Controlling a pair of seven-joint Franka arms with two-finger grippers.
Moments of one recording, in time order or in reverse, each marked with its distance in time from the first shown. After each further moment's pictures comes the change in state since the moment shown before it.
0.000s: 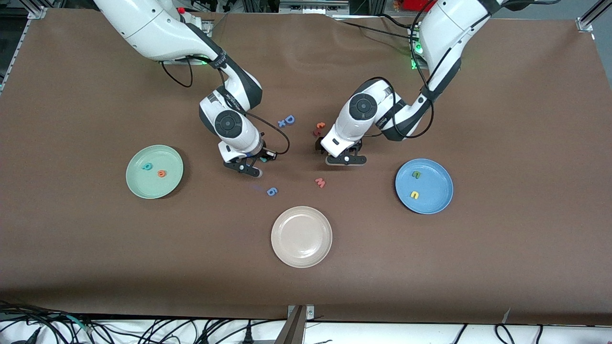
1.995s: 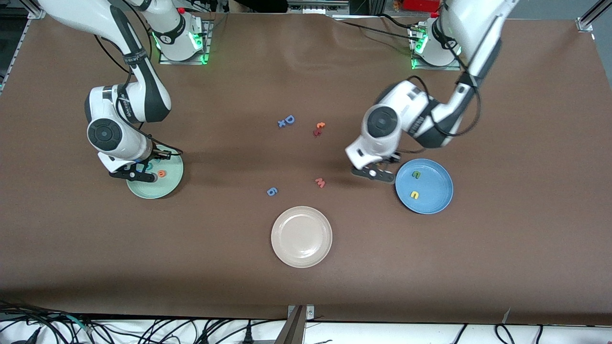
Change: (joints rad) left arm 0.129 -0.121 0.075 0.167 0.086 -0.514 0.495; right arm -0.024 -0.320 -0.496 -0.183 -0.008 -0.271 -0.678
